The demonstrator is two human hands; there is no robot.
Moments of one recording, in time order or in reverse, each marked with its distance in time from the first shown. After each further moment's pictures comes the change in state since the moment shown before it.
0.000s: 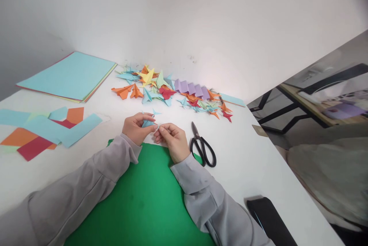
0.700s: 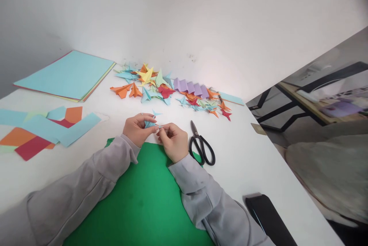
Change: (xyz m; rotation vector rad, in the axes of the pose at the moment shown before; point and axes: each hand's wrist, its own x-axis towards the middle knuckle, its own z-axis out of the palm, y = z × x) left_hand -0.005 0.003 0.004 -0.021 -0.027 -0.043; right_hand -0.004 0.002 -0.002 -0.603 0.200 -0.288
